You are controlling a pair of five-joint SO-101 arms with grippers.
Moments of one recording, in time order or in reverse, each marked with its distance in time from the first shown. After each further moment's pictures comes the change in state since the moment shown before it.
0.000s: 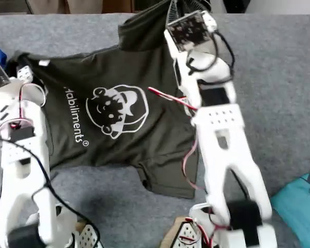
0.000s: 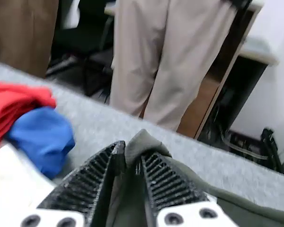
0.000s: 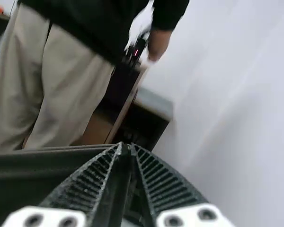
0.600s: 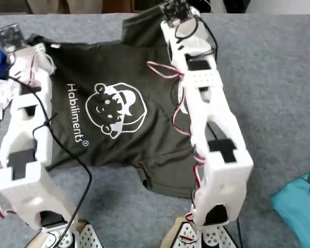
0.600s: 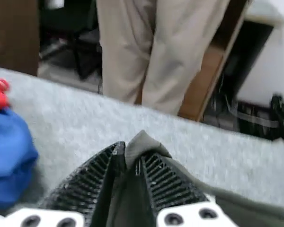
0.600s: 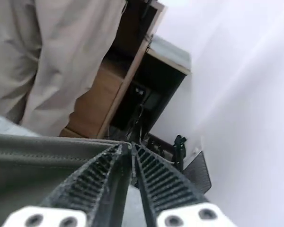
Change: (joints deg) left arm 3.4 43.3 -38.4 3.4 -5.3; right arm 2.7 40.2 -33.0 -0.9 -0.1
